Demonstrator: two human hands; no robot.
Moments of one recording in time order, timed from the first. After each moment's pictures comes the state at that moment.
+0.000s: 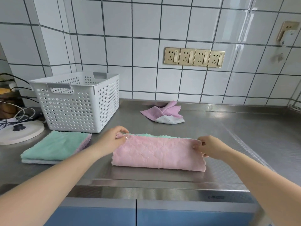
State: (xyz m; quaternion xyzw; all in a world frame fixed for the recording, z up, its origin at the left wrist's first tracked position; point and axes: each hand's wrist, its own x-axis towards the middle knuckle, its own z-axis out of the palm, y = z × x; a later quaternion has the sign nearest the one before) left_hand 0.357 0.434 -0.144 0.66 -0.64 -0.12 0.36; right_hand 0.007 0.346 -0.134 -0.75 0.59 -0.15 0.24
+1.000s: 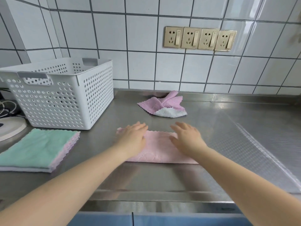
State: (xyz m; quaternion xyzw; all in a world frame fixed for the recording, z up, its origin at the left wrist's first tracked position) left_hand 0.296 0.364 -0.171 0.65 -0.74 0.02 0.16; right_hand 0.090 0.315 -0.160 -0.84 0.53 -0.11 0.00
